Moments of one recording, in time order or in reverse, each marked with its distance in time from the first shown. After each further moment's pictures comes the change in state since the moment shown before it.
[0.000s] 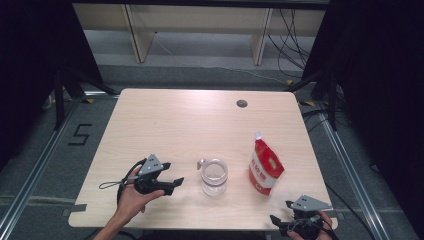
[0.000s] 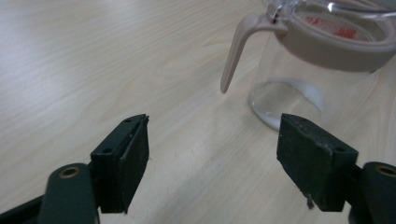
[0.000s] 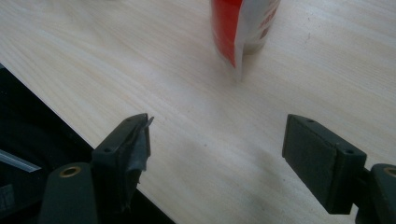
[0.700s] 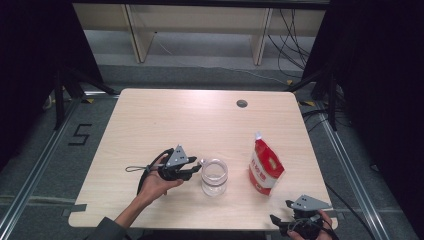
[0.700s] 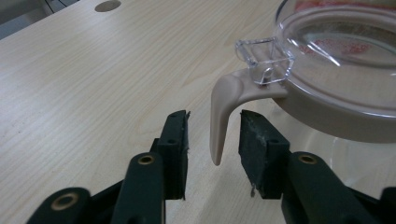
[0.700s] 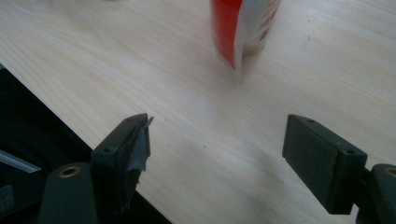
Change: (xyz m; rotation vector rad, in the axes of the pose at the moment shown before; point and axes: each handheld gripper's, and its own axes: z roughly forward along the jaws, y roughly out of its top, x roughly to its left) left arm -0.006 0.030 0.056 0.002 -0.068 0.196; right arm -0.002 0.000 0.001 -0.013 0.007 -0.012
